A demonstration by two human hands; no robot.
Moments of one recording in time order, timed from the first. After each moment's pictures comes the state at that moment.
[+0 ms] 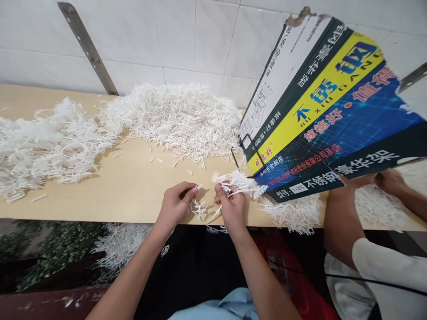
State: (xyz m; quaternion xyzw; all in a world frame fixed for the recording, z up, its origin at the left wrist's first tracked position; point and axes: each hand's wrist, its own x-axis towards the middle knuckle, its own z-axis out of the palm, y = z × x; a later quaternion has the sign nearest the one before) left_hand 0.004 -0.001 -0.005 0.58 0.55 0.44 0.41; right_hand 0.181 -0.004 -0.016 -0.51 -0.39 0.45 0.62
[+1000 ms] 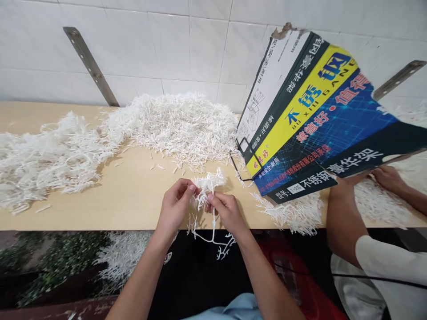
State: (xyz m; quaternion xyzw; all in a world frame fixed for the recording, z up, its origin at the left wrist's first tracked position) left_hand 0.014 -0.004 0.031 0.50 0.50 0.50 0.50; right_hand 0.188 -0.013 0.012 -0.48 -0.60 0.48 0.43
